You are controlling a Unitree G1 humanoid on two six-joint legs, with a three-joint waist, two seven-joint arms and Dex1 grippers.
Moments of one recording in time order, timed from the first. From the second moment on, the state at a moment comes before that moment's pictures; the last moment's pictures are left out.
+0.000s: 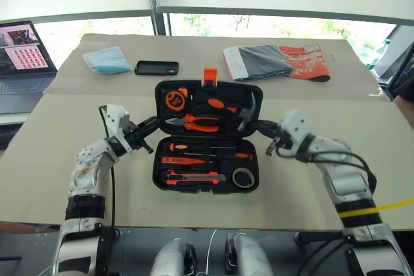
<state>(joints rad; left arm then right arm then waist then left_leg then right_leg) -0.39 0.43 0.22 0.34 -0.36 -0.08 -1.00 -0.35 -0.59 0.08 0.12 0.00 -0.27 0.69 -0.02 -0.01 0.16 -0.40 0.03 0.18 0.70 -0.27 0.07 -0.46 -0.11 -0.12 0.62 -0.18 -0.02</state>
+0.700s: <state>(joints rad) -0.33 0.63 0.20 0.51 -0.29 -0.38 -1.06 0.20 -0.96 0.04 -0.01 0.29 -0.49 0.74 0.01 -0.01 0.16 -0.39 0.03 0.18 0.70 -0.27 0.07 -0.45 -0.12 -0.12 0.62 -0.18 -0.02</state>
